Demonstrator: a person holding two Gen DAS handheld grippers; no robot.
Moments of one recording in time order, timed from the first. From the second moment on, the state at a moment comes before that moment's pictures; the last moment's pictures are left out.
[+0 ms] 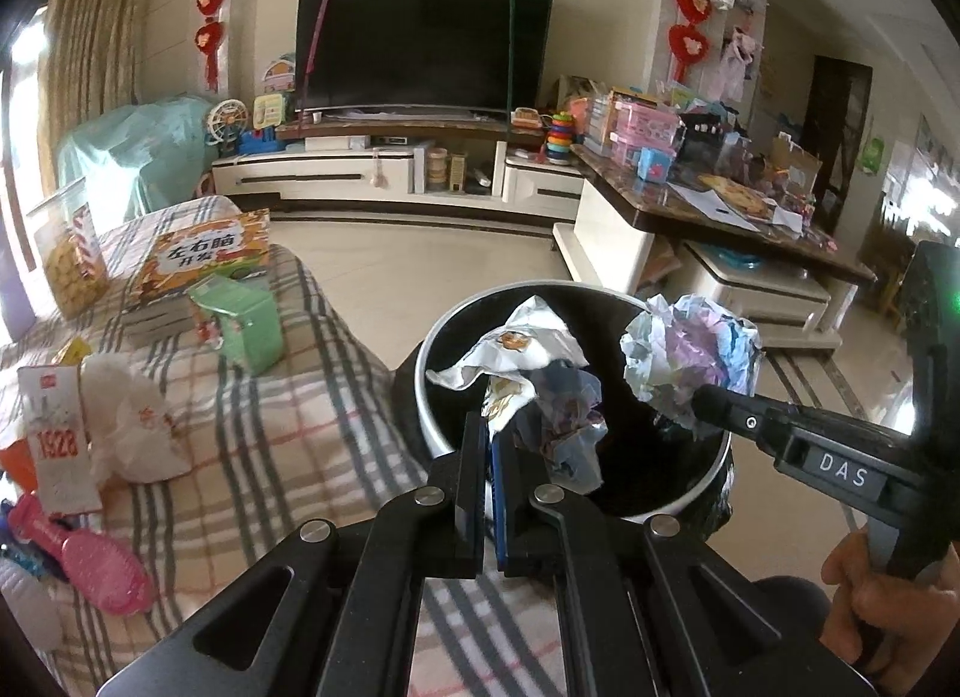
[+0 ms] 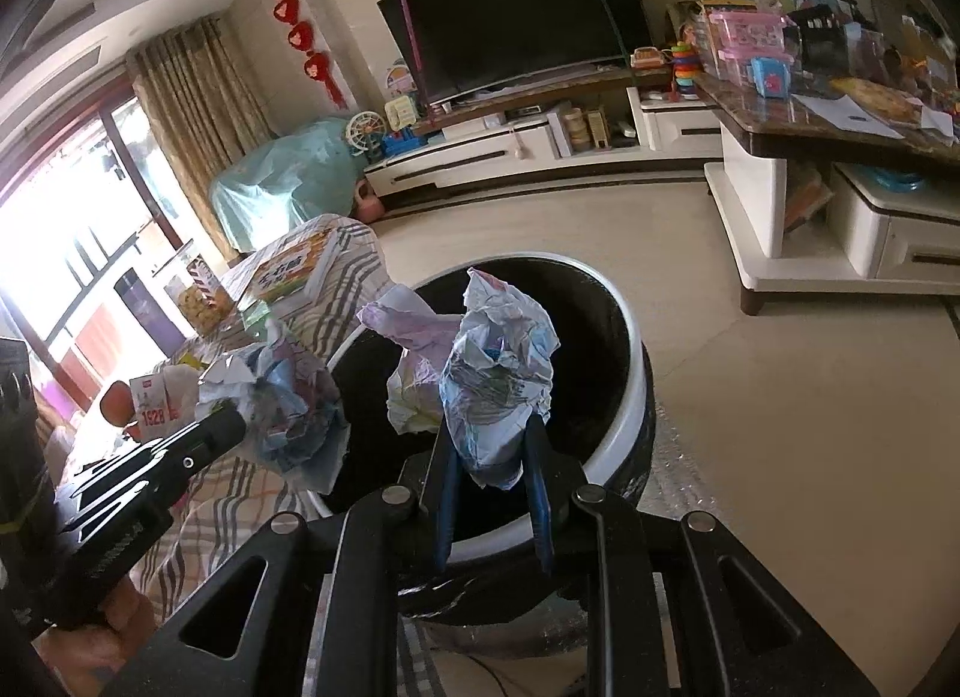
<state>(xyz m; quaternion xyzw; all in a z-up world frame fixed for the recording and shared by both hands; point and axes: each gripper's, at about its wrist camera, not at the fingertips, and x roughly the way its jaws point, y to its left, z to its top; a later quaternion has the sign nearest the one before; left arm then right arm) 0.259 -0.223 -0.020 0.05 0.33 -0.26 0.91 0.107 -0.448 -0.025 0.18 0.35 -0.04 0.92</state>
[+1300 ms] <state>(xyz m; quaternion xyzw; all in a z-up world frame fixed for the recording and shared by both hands) 0.165 -0.079 -0.022 -0.04 0.36 -0.14 0.92 0.104 -0.340 -0.026 0.15 0.35 0.05 0.92</state>
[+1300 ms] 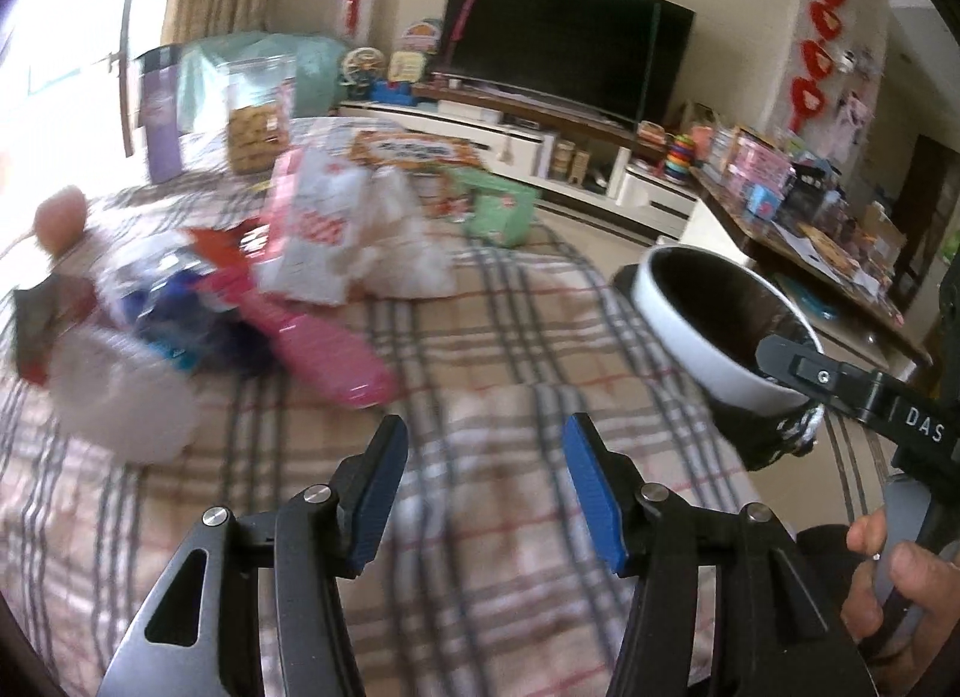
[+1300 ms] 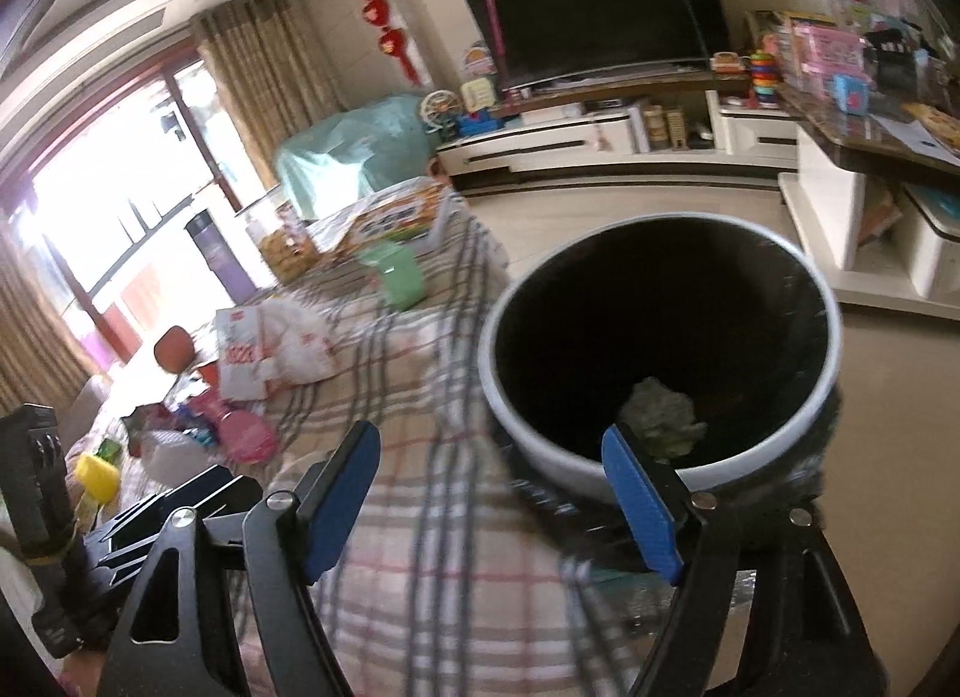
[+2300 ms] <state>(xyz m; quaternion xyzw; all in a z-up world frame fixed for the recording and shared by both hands) 0.088 0.025 -0.004 -0.11 0.36 -0.01 0.93 0.135 -0.194 -0.053 0.08 0.39 0.20 0.90</state>
